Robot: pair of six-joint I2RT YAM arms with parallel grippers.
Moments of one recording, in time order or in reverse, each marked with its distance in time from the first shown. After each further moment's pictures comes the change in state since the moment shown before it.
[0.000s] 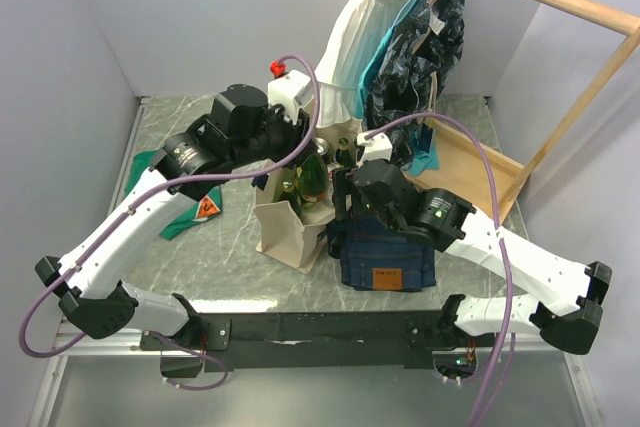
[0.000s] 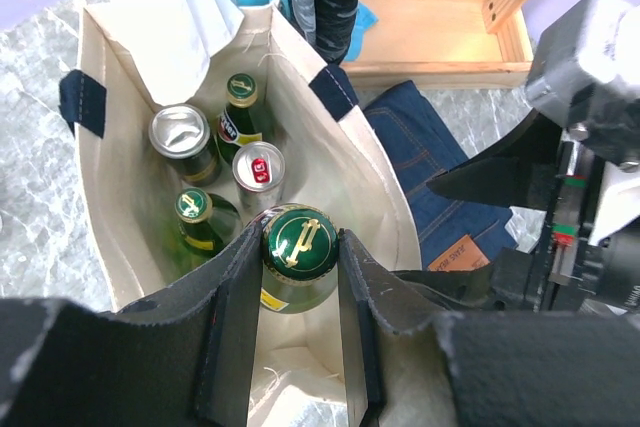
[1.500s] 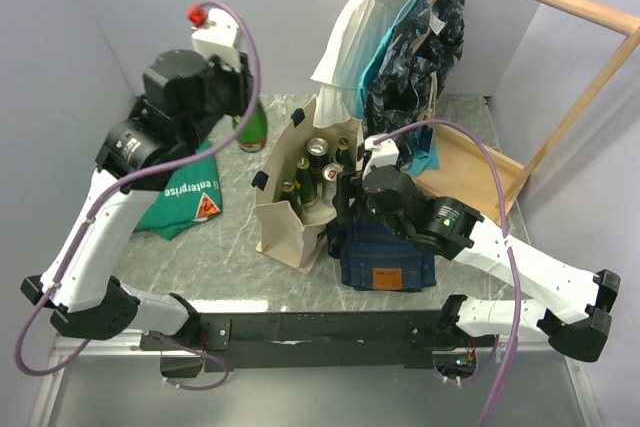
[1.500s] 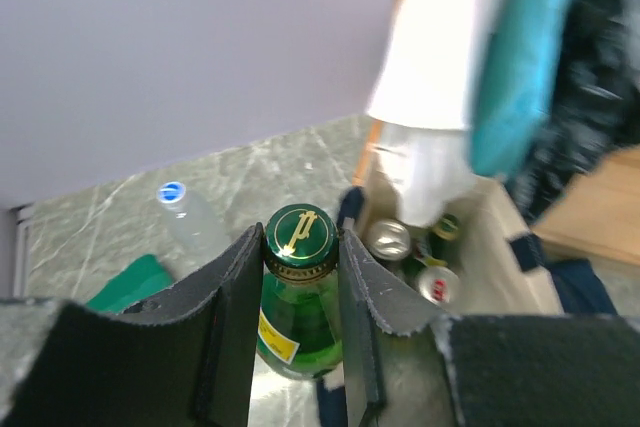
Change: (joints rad) left arm 0.085 0.001 0.278 -0.029 -0.415 0.123; right arm 0.000 -0.068 -0.079 0.073 -0.027 0.011
